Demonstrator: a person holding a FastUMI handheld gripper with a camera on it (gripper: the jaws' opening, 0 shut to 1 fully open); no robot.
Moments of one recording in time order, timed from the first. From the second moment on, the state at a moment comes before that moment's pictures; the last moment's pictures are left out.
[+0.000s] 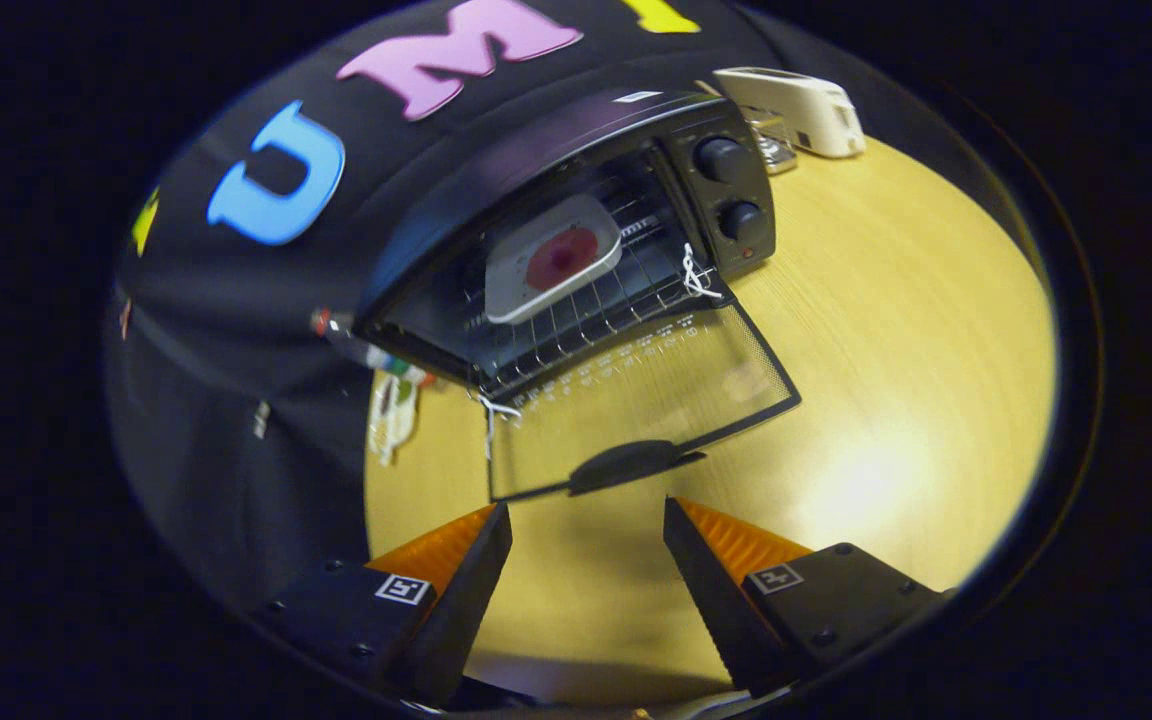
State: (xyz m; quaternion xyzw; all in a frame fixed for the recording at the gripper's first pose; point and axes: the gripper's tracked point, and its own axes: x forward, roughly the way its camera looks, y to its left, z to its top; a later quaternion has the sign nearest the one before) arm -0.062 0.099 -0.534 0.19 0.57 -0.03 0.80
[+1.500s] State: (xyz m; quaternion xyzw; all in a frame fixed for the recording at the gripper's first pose) arm -0.032 0.097 -0.562 0.06 0.55 -0.04 0.83
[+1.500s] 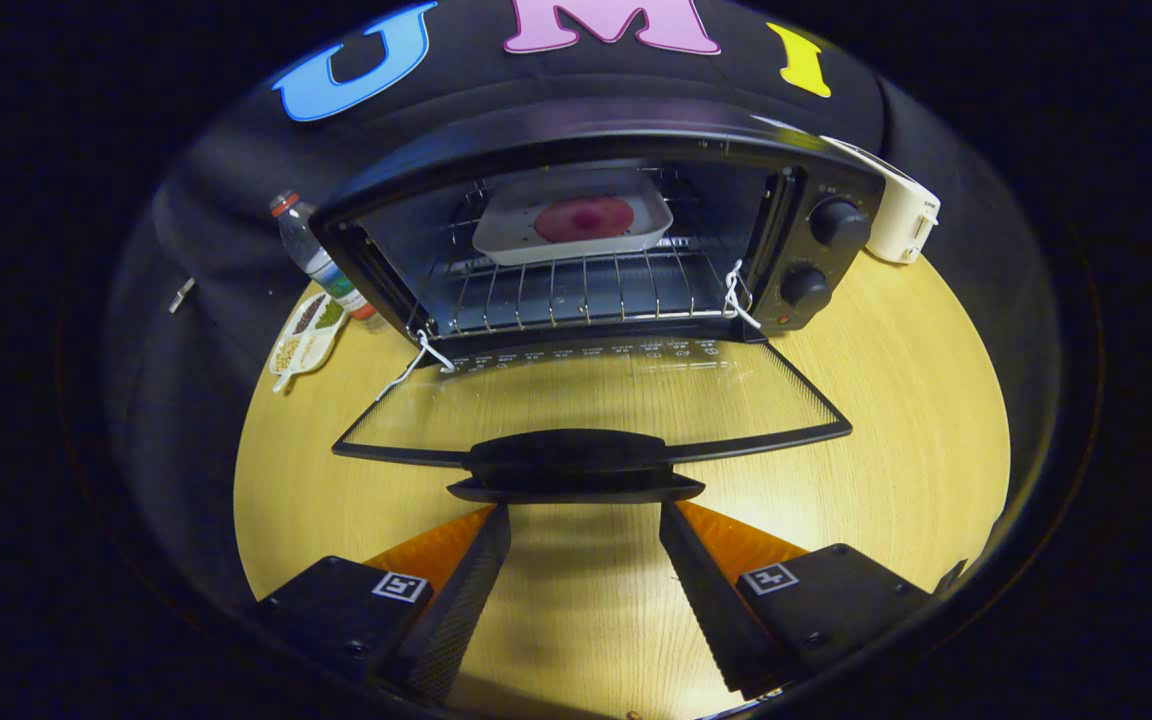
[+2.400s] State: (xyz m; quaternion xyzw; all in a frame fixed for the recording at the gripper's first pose) arm 0.022 0.056 -0.402 0.06 0.34 0.00 0.94
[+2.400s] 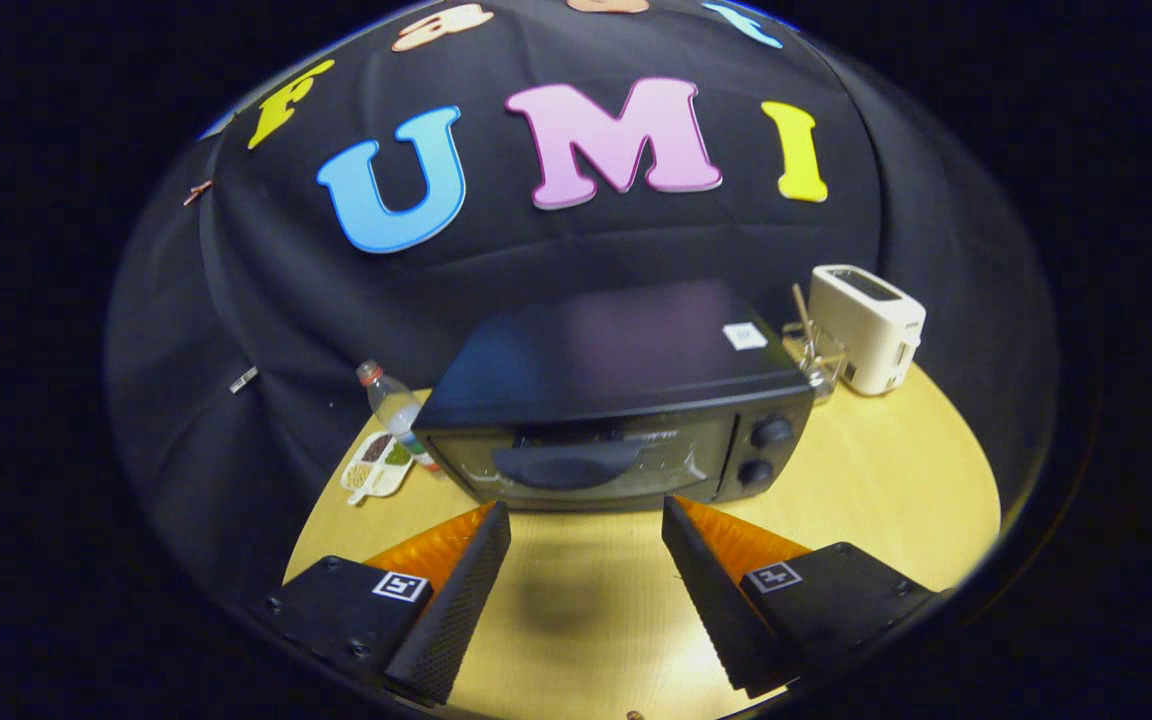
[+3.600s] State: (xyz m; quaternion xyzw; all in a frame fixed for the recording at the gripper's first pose) arm 0.070 -0.135 -0.051 0.01 0.07 0.02 1.00
